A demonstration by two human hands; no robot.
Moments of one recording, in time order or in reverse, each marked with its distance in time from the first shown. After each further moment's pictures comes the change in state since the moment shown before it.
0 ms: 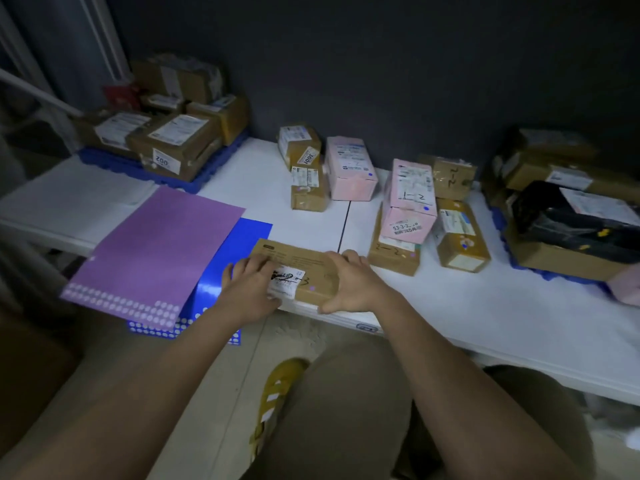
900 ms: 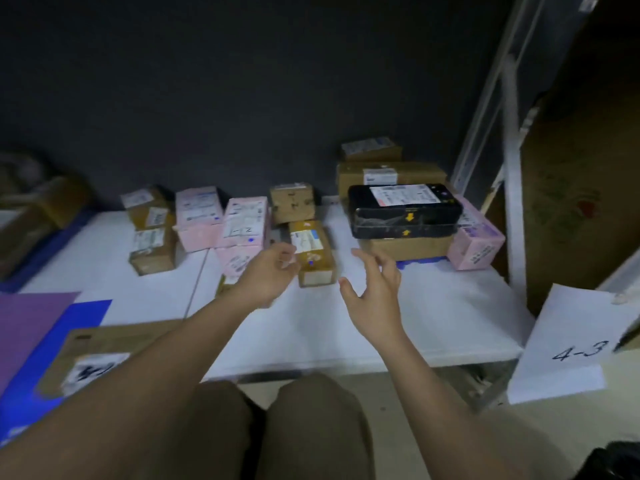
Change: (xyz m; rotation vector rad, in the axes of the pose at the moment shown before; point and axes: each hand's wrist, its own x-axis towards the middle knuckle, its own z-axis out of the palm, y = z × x) left_hand 0.072 0.310 0.013 -0.756 -0.027 0.194; right_hand -0.150 0.200 -0.083 0.411 0.971 0.166
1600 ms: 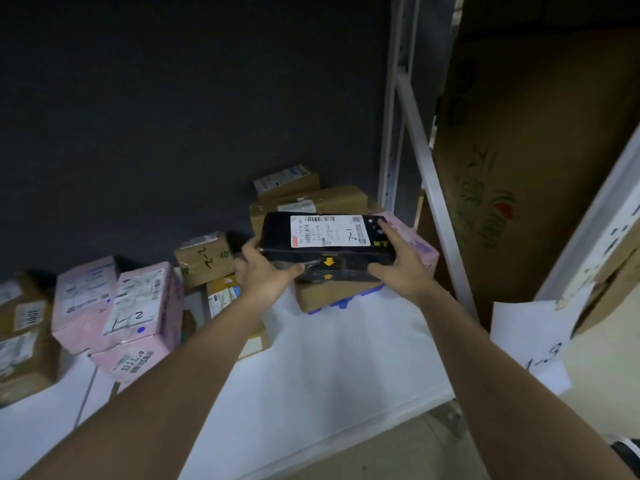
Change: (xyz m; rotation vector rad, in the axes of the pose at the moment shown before) left_hand 0.114 0.080 0.119 0.057 0.121 -0.033; right_hand 0.138 0.131 -0.120 0.238 -0.032 0.214
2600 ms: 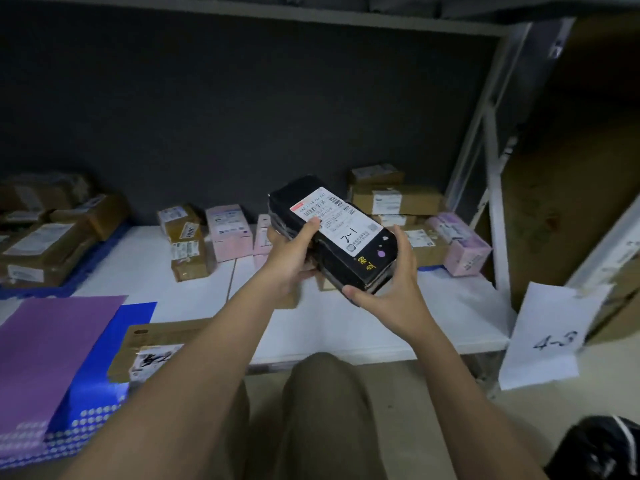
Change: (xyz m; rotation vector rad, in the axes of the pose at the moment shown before) left_hand -0.164 -0.027 -0.197 -0.669 -0.099 -0.125; right_hand -0.222 -0.156 0.124 -0.036 -0.045 -0.237
